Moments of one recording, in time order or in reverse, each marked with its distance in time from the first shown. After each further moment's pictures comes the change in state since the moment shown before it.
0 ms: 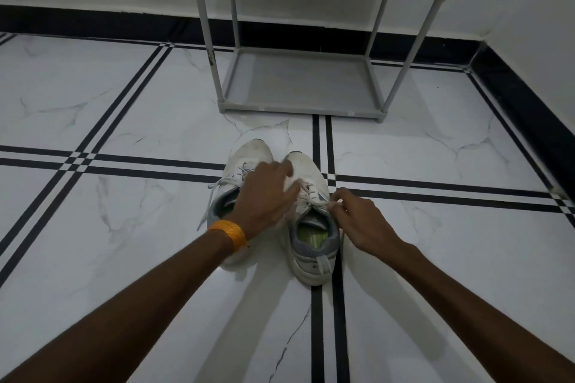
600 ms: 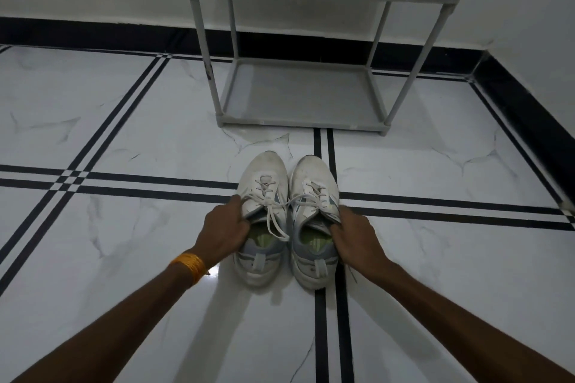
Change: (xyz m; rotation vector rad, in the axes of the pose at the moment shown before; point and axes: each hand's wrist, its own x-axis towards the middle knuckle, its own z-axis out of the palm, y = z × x) left_hand -0.015 -0.070 -0.005 -0.092 -0.253 -0.387; right_hand 0.025 -0.004 0.022 -0.034 0.079 0.118
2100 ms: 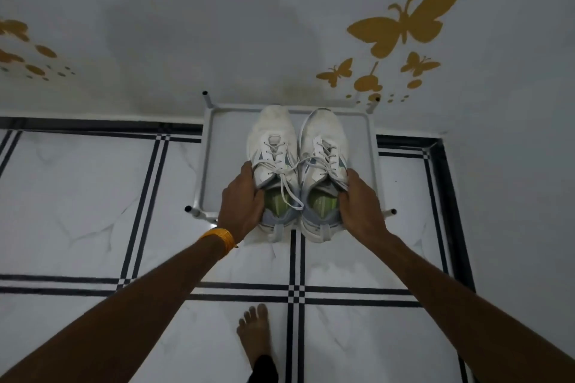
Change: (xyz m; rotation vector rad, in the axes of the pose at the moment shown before) left_hand 0.257 0.317 -0.395 -0.229 0.053 -0.008; right_hand 0.301 -0.236 -0.435 0.068 -0.018 0.175
